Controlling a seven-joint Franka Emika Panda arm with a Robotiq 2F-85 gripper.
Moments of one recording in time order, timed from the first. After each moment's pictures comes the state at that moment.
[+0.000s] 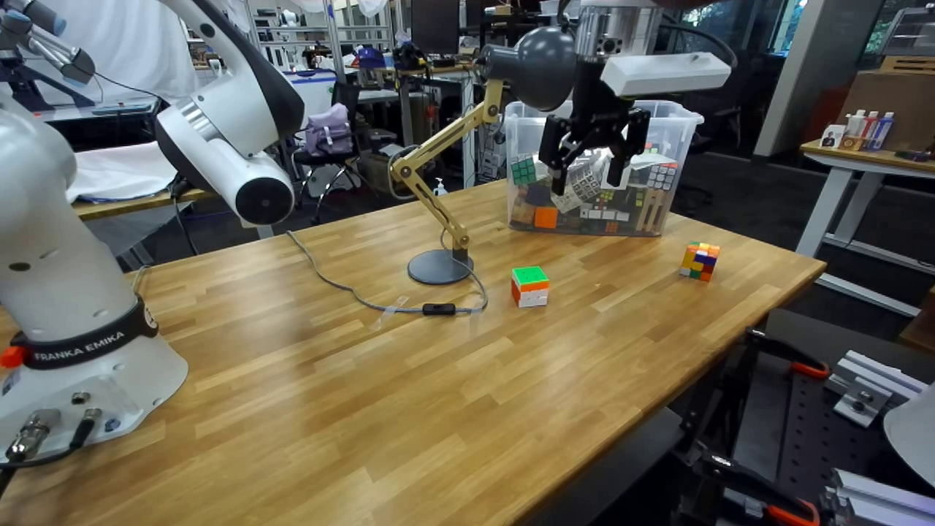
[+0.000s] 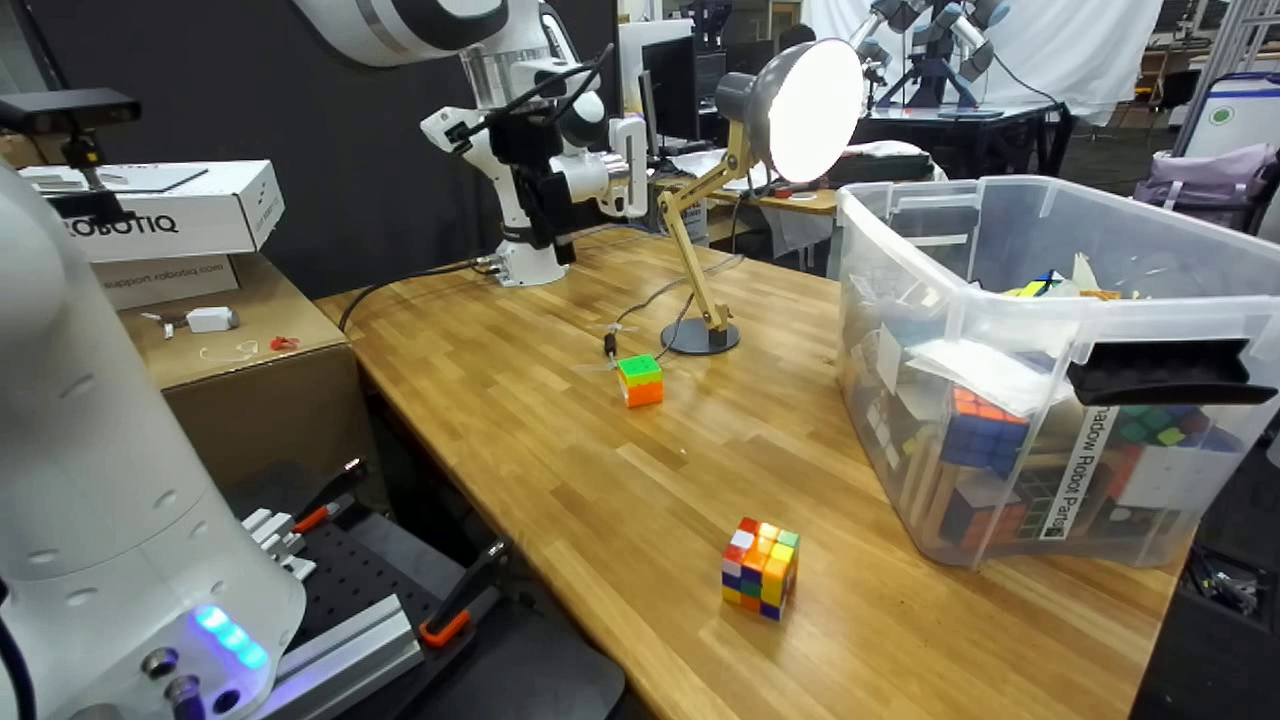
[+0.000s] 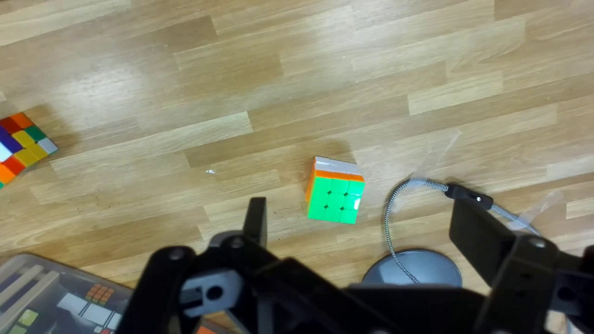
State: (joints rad) arm -0.12 -0.24 0.11 -2.57 -0.03 2.43 0.51
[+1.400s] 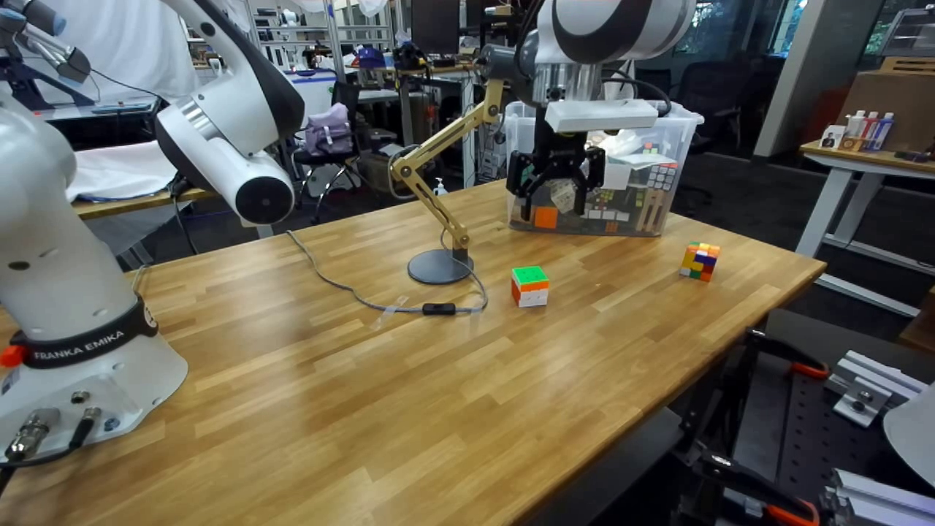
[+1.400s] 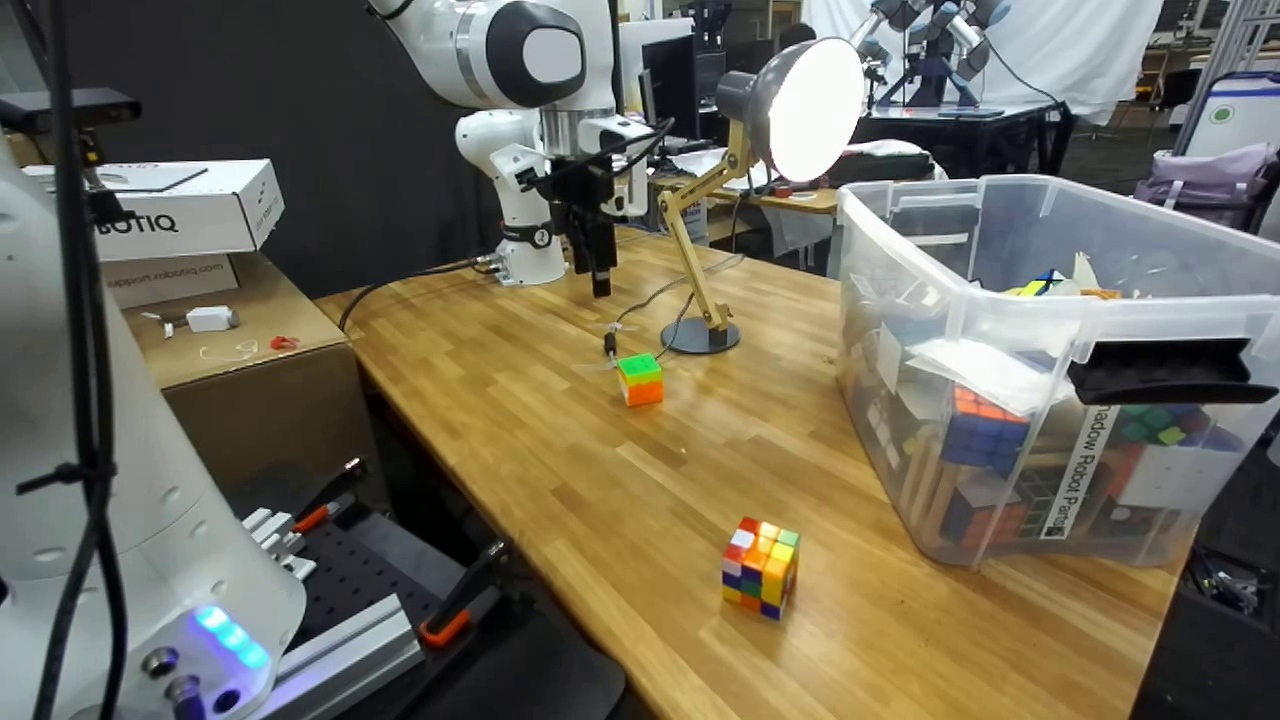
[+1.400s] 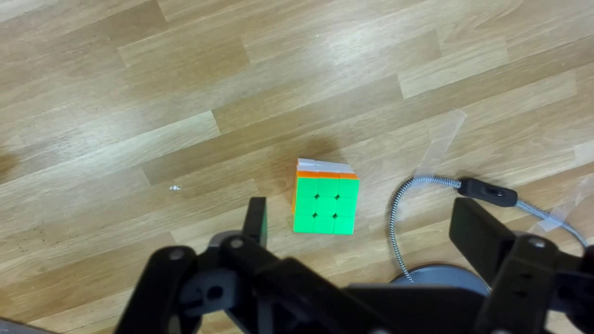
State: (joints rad) arm -0.06 0.07 0.02 -2.37 0.05 2.44 0.48
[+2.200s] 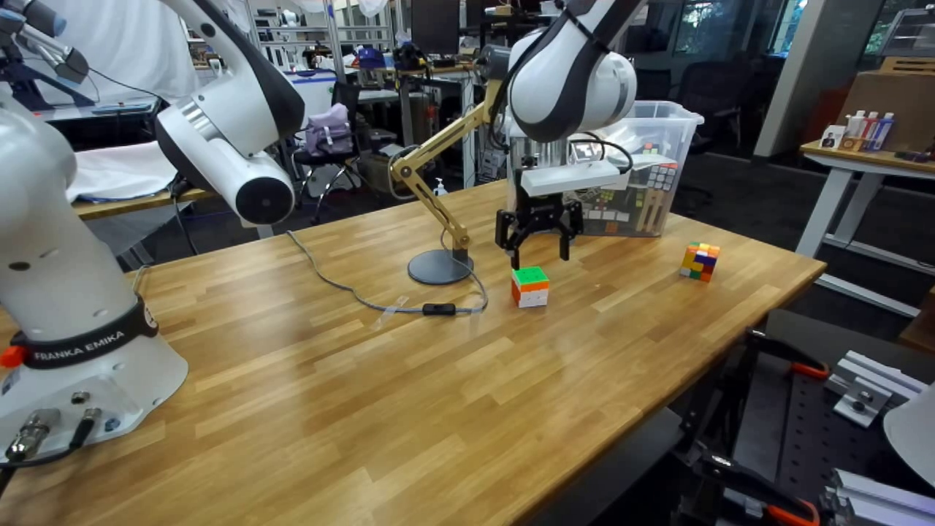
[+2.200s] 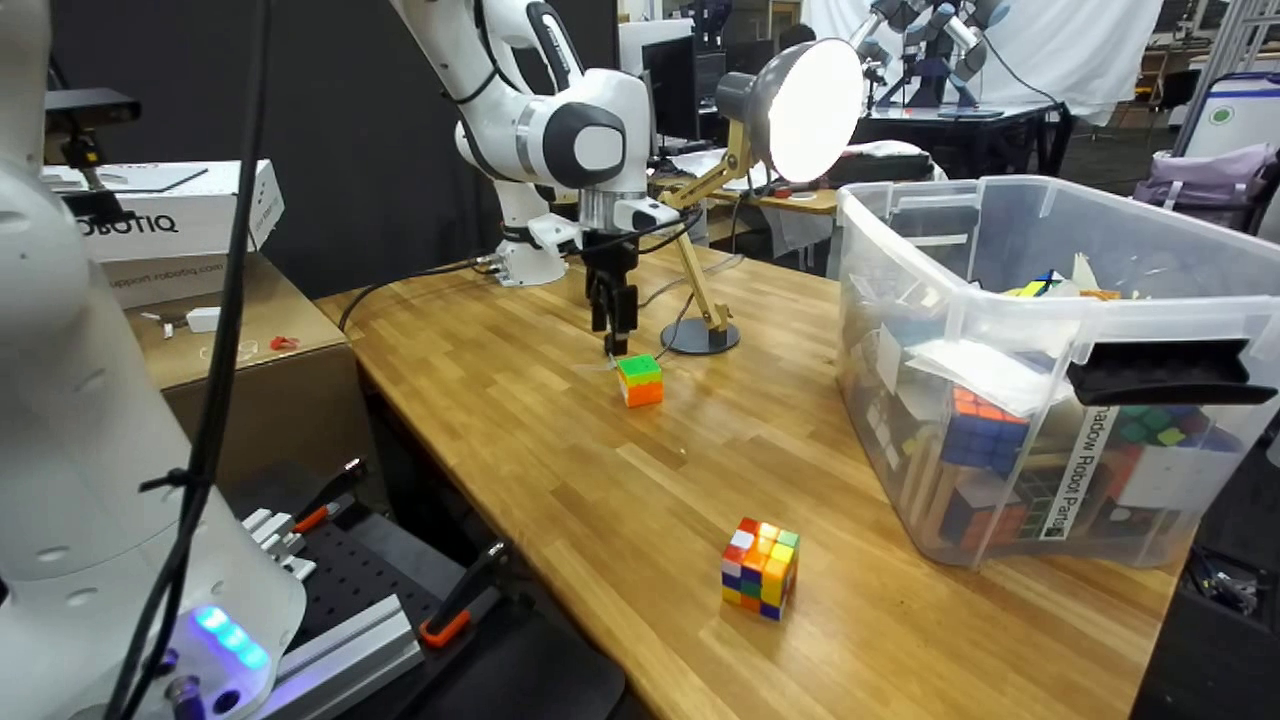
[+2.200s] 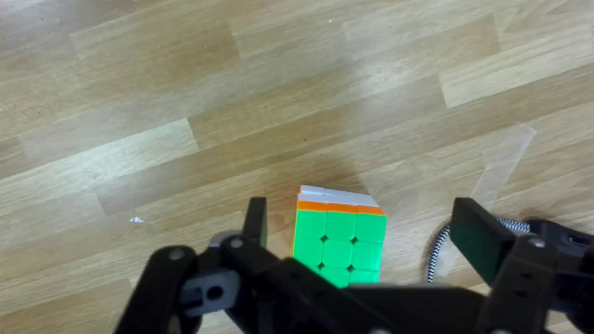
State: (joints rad) arm -0.03 0.37 -0.02 -2.21 0.08 2.46 0.44
